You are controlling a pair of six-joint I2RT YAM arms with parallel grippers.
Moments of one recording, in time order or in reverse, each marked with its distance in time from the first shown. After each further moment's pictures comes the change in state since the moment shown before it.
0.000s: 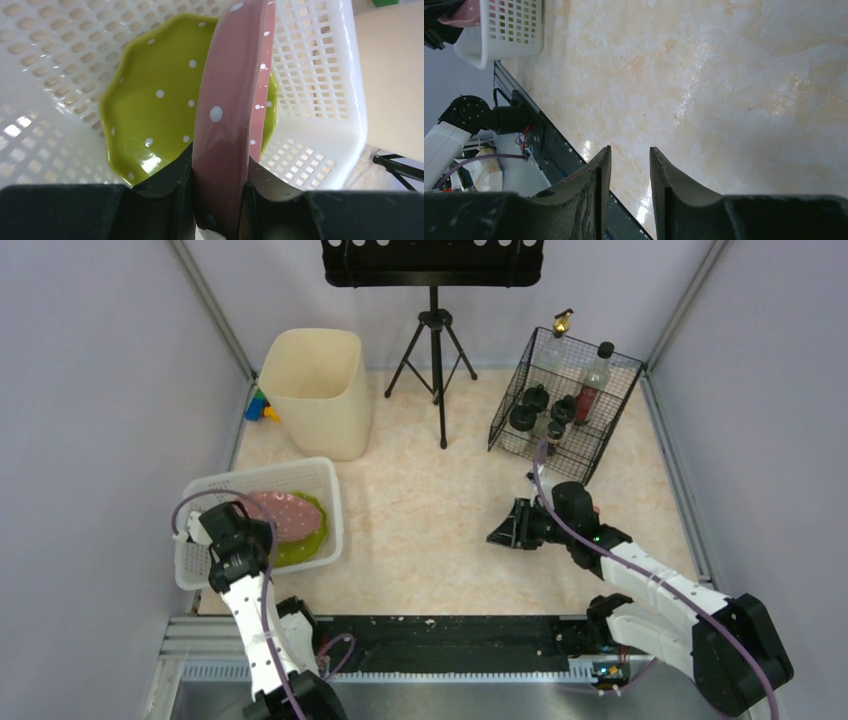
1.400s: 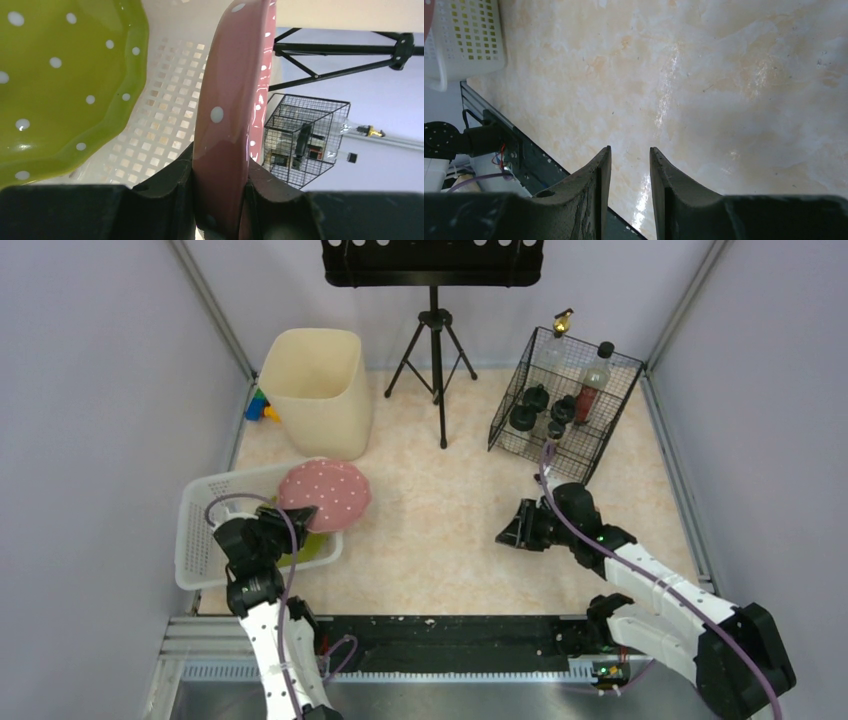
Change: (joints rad) left arm -0.074 -0.195 -0.150 0.206 0.540 -0.178; right arm -0.009 -0.043 0.022 -0.139 0.135 0.011
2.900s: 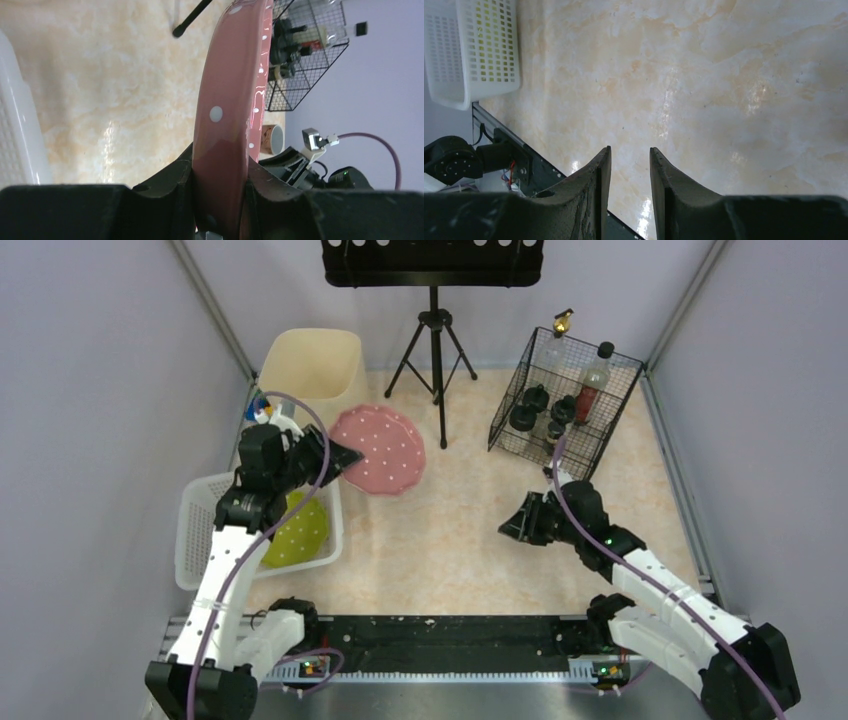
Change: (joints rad) left arm -0.581 0.533 0.647 -0.053 -0.148 0.206; right arm 0.000 -0.082 0.039 -0.035 0.061 0.021
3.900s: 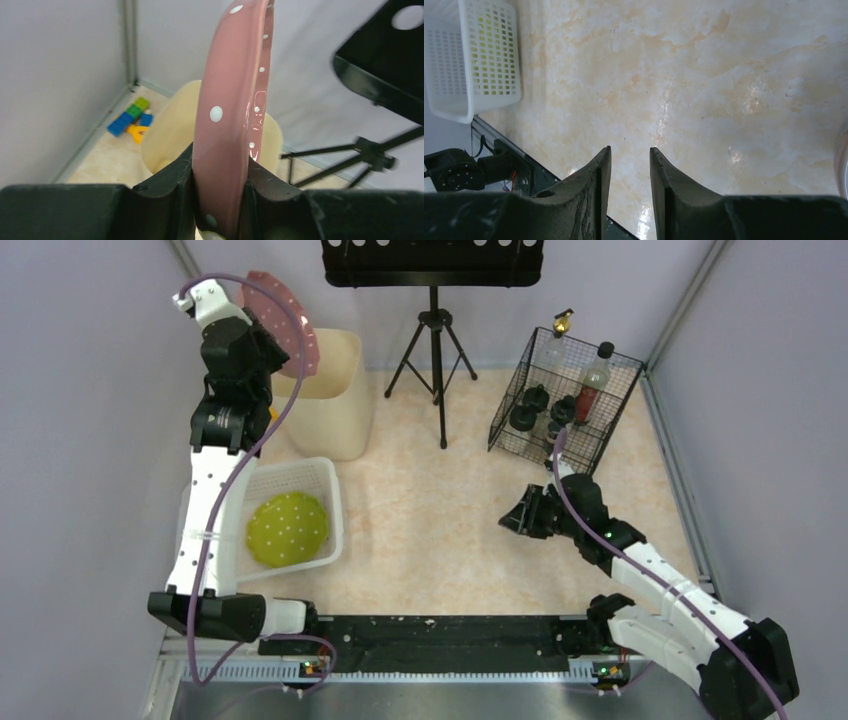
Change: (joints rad) left arm 0.002 0.402 0.693 0.036 -0.827 0.481; right arm 0.000 0.031 0.052 -0.024 0.039 0.001
